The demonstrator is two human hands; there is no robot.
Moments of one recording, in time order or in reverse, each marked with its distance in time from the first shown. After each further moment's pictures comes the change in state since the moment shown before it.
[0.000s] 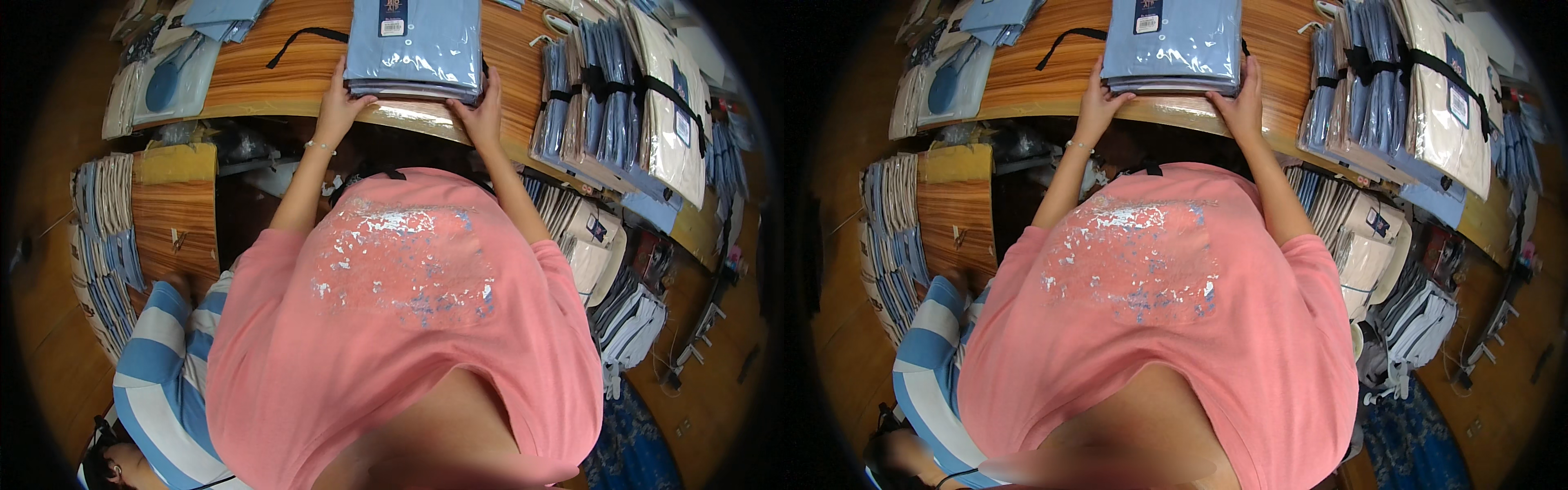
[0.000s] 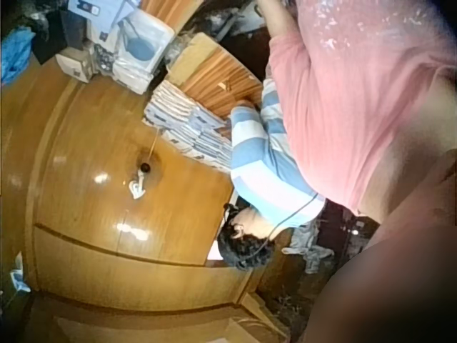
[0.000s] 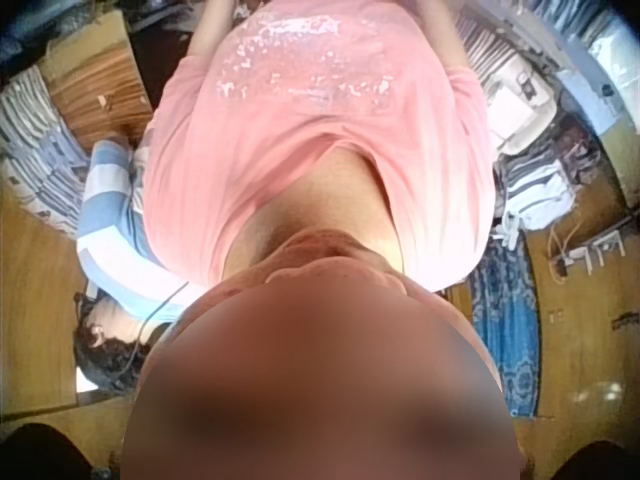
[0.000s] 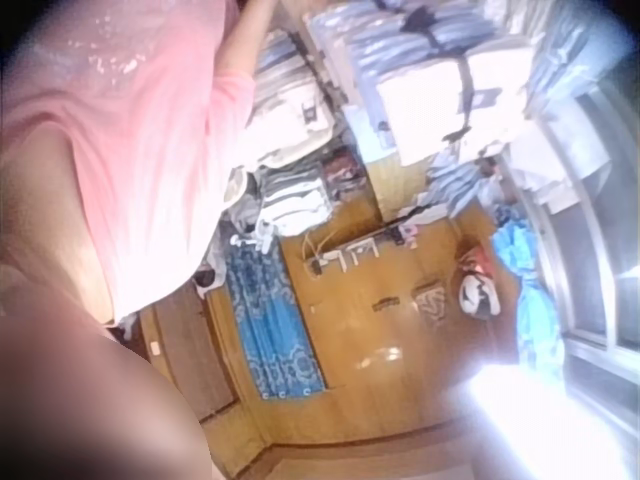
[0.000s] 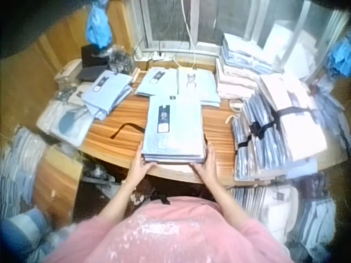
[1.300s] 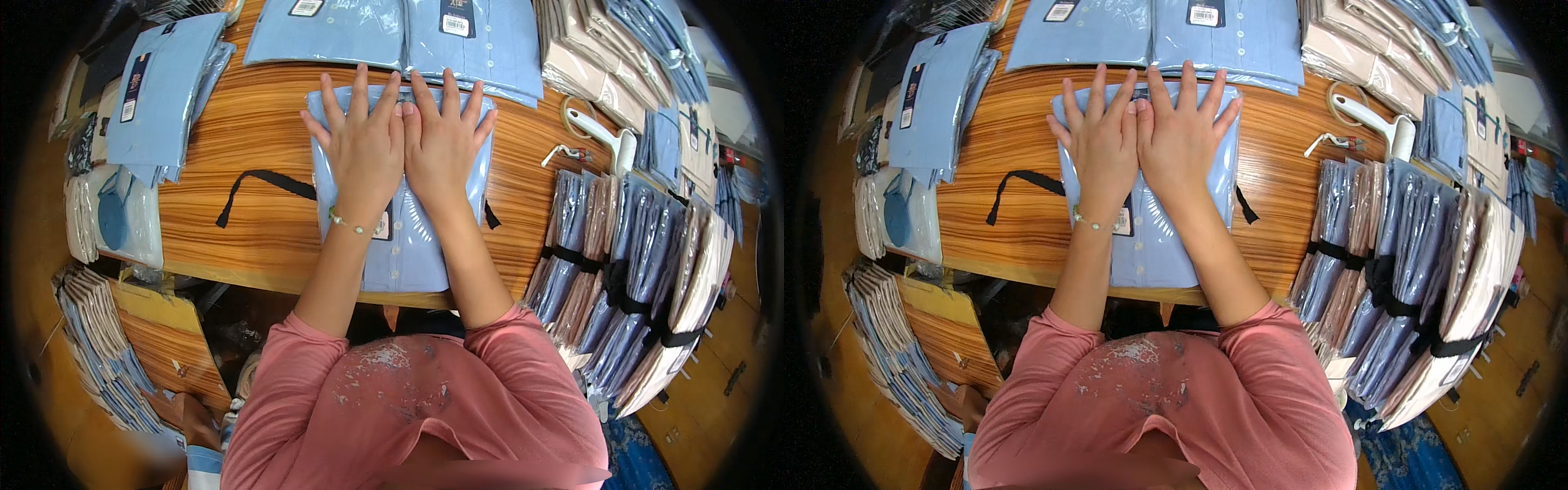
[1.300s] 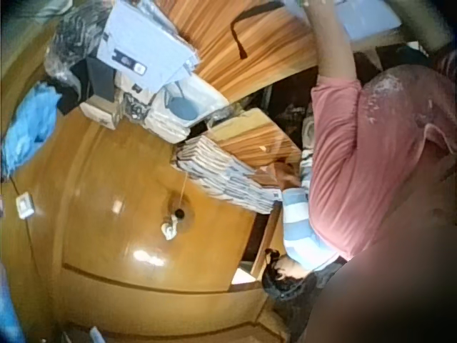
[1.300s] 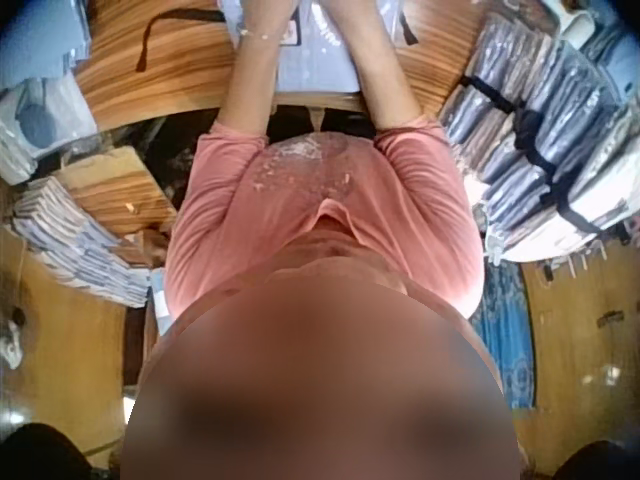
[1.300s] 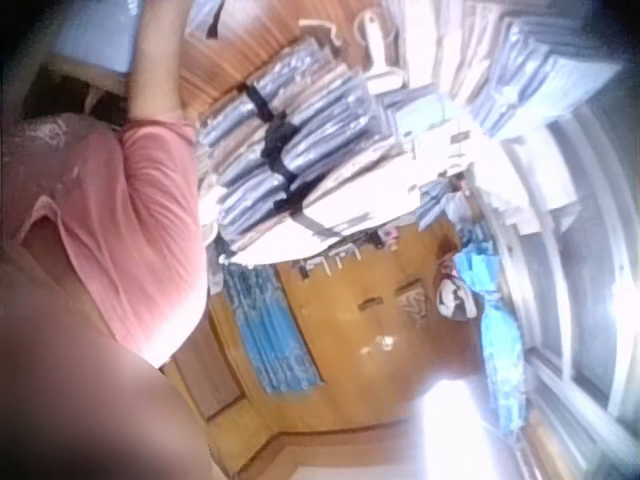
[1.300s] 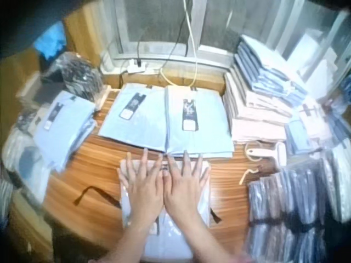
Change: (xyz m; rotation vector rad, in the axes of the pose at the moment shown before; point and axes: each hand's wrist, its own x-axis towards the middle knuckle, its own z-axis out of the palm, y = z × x) left_hand 0.199 0.023 0.103 0.859 -0.012 0.151; right_hand 0.200 -0.011 0.100 -0.528 -0.040 0.040
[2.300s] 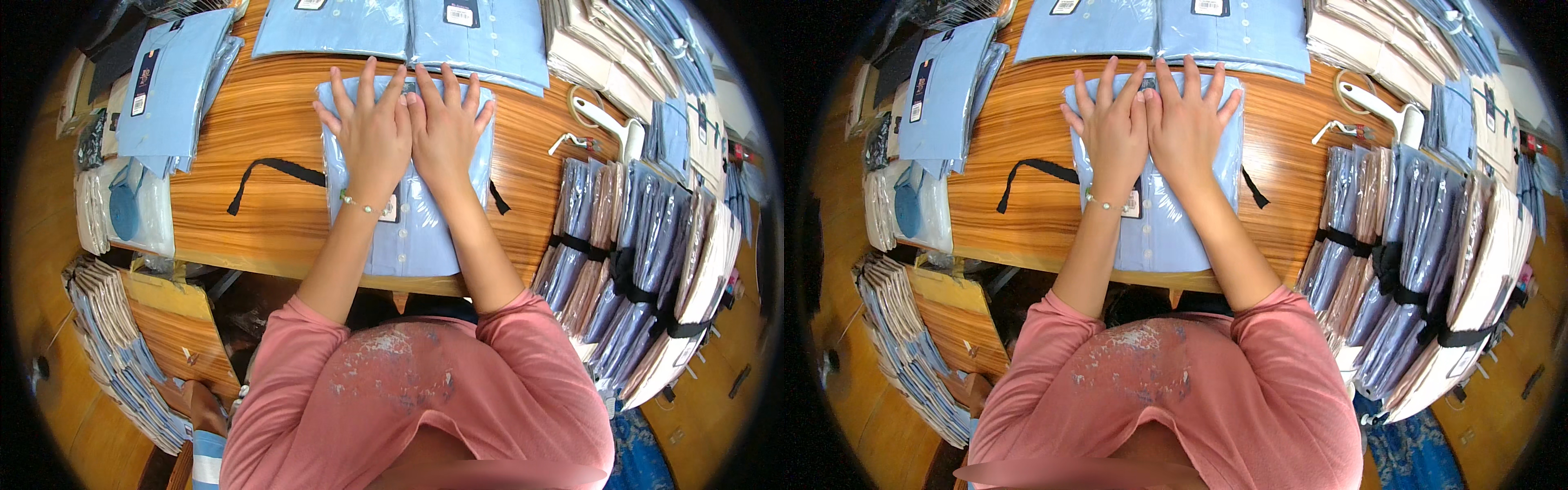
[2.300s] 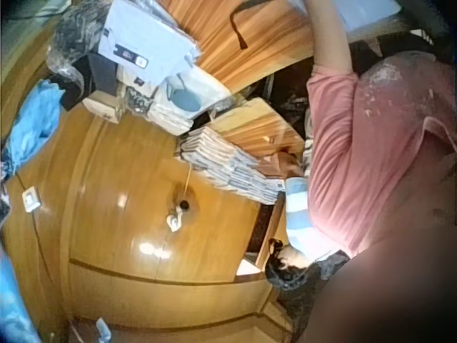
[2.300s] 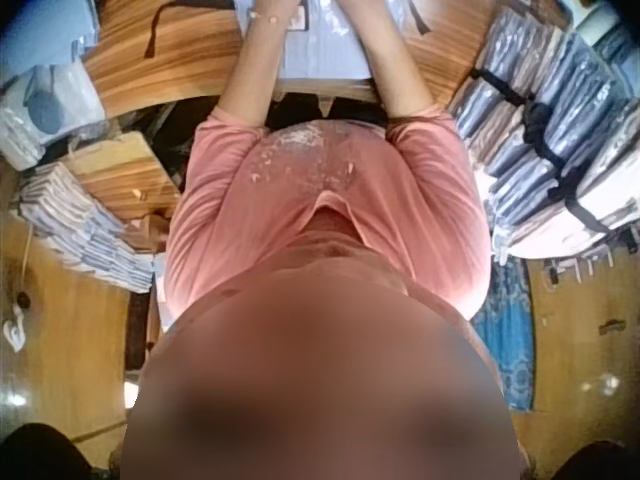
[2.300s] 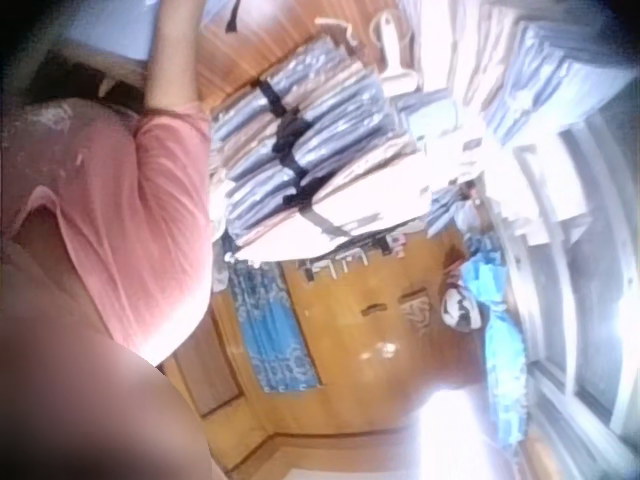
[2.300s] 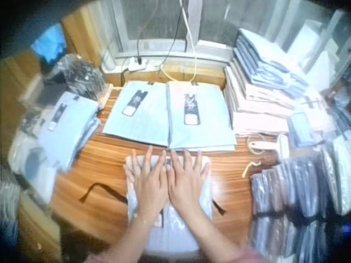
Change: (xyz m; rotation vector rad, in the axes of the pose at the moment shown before) left_hand 0.000 -0.001 0.010 -0.022 0.020 -0.030; right_hand -0.002 0.005 0.009 0.043 -0.007 0.027
